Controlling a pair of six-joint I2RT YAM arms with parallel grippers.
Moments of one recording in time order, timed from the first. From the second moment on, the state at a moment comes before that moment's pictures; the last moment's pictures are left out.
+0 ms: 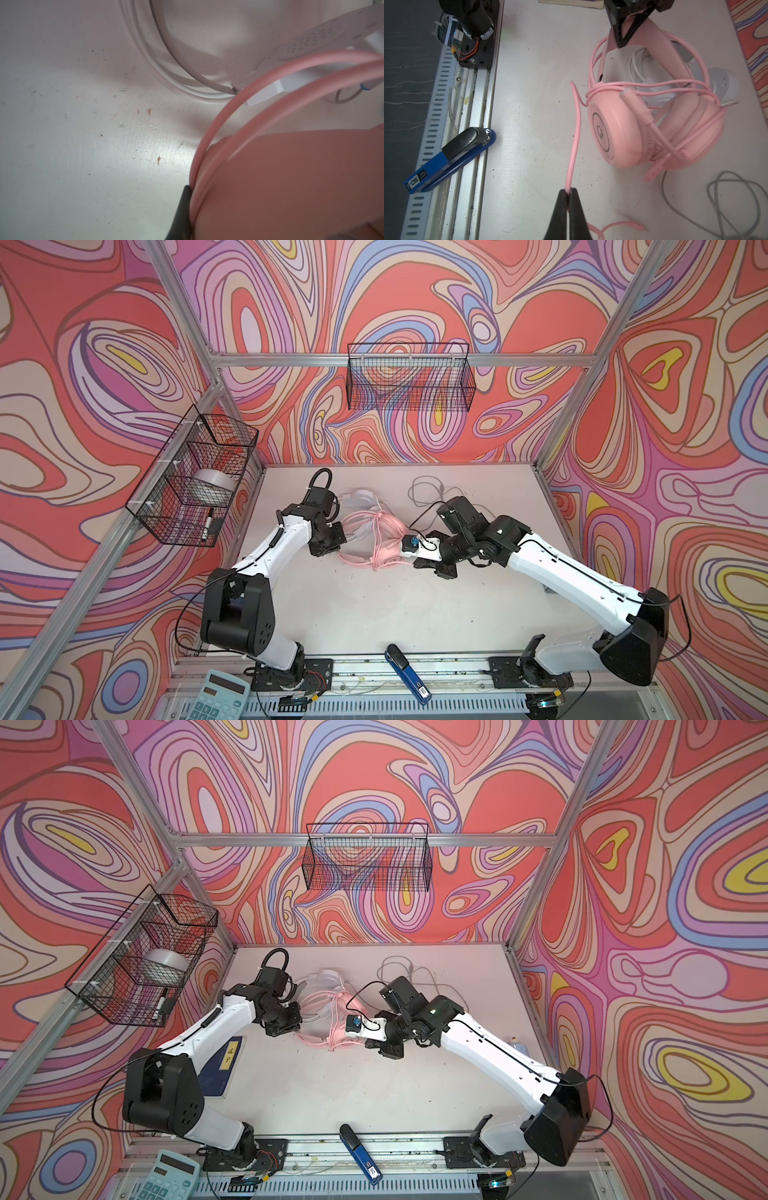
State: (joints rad) left arm -0.21 1.54 1.15 -0.89 0.13 -0.56; right arm 0.75 1.39 1.30 -0.88 -0.41 -0.71
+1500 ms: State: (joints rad) left arm -0.27 1.53 1.16 -0.93 0.15 -0.41; right arm 0.53 1.89 1.66 -0.65 -0.35 -0.26
